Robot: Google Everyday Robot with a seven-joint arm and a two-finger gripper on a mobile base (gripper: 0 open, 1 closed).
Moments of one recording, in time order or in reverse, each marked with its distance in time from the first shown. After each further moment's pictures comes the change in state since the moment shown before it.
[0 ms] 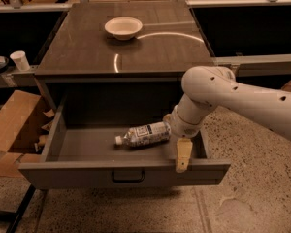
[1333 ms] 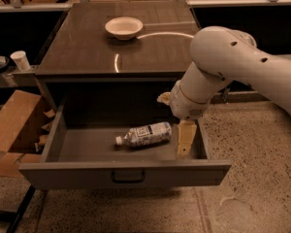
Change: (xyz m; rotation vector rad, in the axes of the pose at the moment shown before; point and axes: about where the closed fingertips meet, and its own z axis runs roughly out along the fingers) arm -0.051 0.019 -0.100 0.047 -0.061 -0.096
